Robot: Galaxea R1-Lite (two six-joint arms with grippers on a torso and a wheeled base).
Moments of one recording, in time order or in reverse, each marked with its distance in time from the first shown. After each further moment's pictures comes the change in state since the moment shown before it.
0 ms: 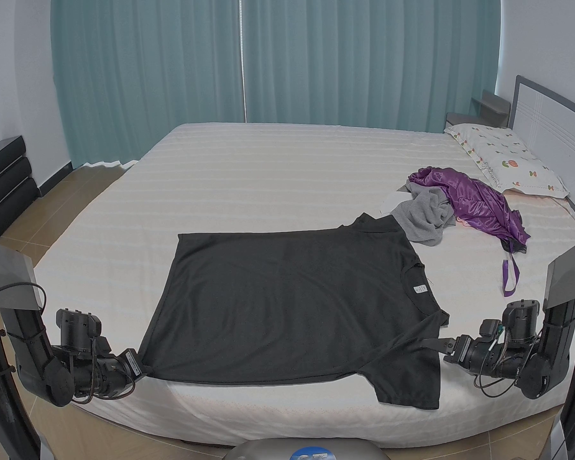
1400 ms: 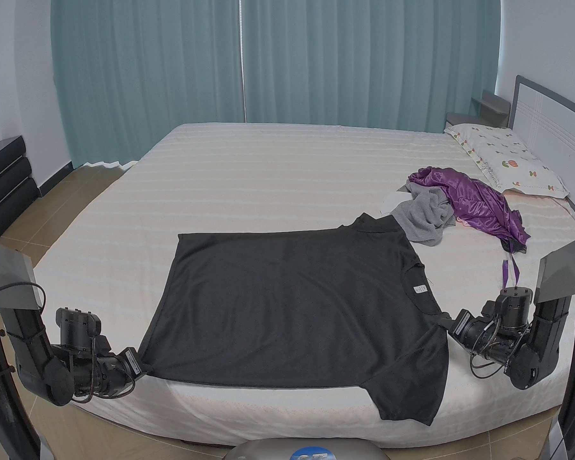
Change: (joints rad) left arm 0.000 -0.004 -0.005 0.001 0.000 0.000; right arm 0.022 0.041 -0.130 -0.050 -0.241 0.136
